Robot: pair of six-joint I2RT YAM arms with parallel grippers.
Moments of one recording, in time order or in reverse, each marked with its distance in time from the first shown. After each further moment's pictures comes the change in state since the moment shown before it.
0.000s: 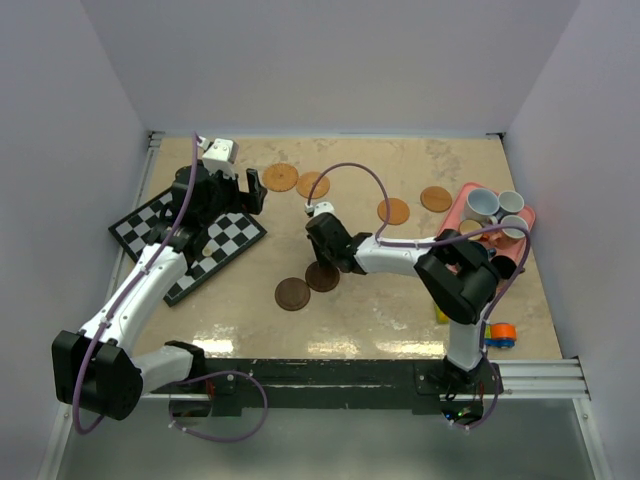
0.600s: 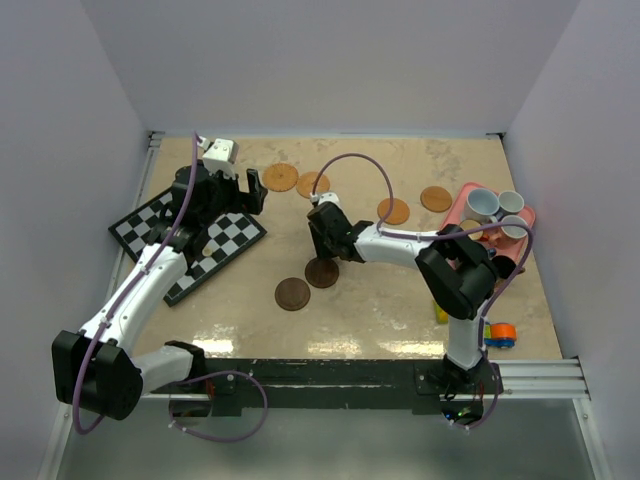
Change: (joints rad) left arm 0.000 0.000 0.000 0.000 0.007 0.000; right arm -0.042 0.010 0.087 -0.121 0.023 0.026
